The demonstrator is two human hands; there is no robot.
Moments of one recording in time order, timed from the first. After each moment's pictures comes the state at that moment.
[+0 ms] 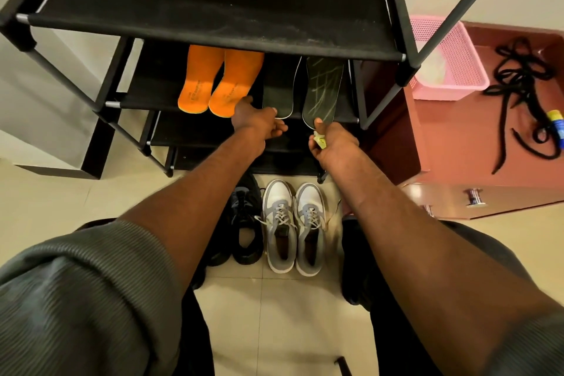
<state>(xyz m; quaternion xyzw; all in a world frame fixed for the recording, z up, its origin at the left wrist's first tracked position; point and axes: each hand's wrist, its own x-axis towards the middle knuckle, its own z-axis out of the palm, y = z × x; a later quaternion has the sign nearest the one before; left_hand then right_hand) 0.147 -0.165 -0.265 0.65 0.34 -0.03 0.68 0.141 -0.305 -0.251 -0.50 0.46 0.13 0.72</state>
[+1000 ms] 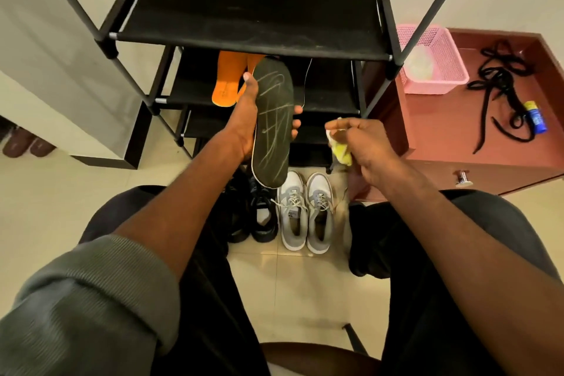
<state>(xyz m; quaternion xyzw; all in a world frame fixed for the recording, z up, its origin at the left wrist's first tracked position) 0.020 -0.133 -0.143 0.50 0.19 -0.15 0.83 0.022 -0.345 -0.156 -0.77 0.15 0.14 0.61</state>
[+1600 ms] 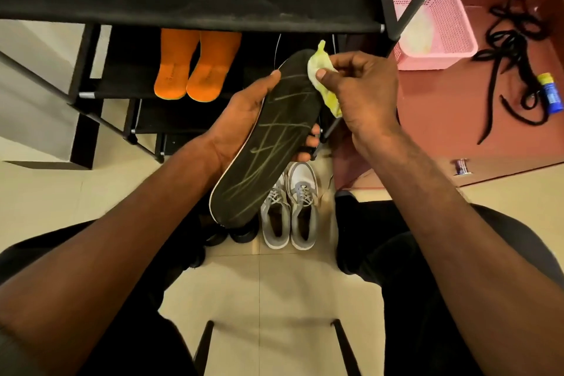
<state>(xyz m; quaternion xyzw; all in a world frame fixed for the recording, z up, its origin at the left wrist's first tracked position) 0.058 -0.177 -0.163 0.48 0.09 -0.34 0.80 0.108 -0.360 -0.165 -0.80 0.10 -0.04 0.59</state>
